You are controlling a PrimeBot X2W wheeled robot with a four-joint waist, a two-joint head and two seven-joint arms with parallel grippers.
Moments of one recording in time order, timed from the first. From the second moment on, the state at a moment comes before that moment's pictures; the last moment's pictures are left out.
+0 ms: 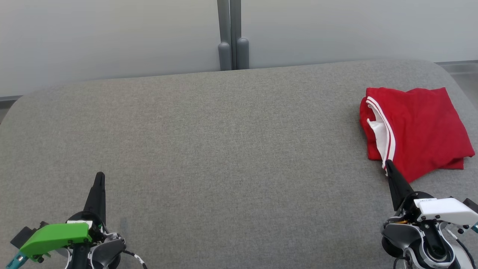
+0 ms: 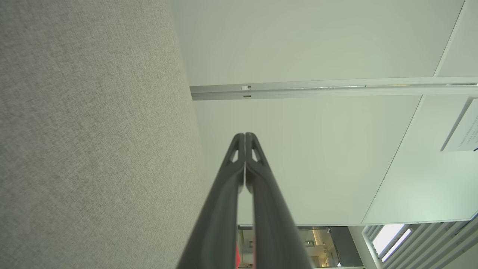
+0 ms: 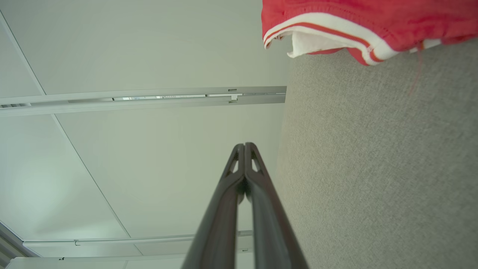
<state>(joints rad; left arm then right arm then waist) -0.10 0.05 0.11 0.25 -1.61 -0.13 0.11 -0.12 -0.05 -0.12 0.25 1.61 0.13 0.12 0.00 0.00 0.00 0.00</state>
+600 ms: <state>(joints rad) -0.10 0.05 0.11 0.25 -1.61 -0.13 0.11 -0.12 -0.05 -0.12 0.25 1.61 0.13 0.12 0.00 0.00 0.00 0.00</state>
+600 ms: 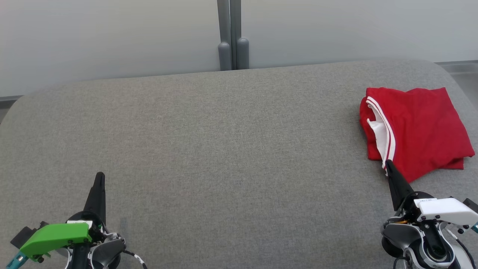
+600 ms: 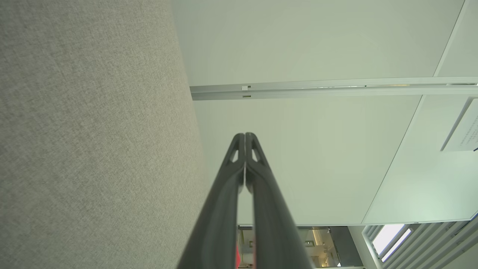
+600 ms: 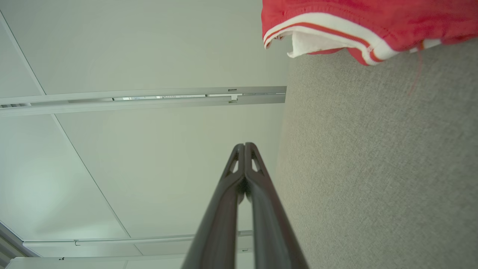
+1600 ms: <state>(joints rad) -0.10 0.05 0.11 0.25 -1.61 -0.13 0.11 -0.12 -0.05 -0.12 0.25 1.61 0.13 0.12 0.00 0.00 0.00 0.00</state>
